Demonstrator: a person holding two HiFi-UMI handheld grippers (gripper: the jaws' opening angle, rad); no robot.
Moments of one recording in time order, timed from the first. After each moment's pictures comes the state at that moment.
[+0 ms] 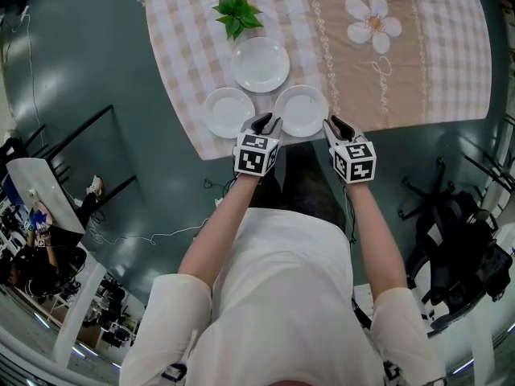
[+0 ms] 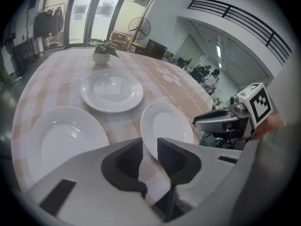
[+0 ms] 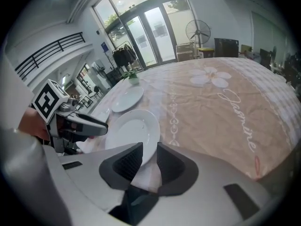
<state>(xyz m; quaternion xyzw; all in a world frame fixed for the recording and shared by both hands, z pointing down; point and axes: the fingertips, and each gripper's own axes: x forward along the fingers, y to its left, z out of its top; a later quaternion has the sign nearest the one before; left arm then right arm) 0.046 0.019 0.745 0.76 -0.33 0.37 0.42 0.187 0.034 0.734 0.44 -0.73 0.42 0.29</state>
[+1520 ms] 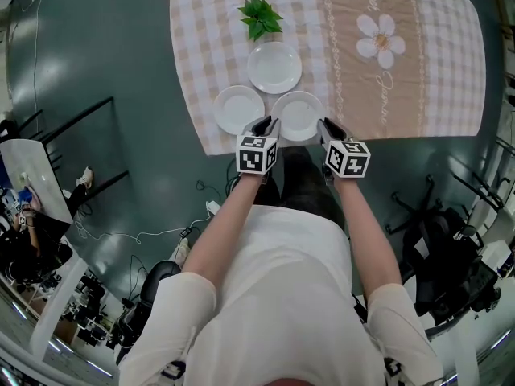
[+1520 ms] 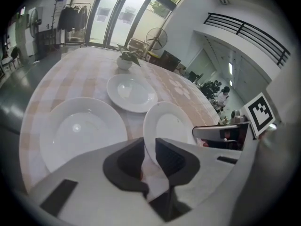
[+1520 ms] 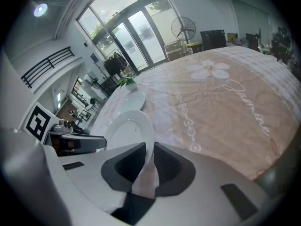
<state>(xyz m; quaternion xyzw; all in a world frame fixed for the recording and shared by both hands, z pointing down) 0.017 0.019 0.735 0.73 -0.41 0.30 0.46 0.156 0.021 0.729 0.47 -0.70 0.48 0.24</state>
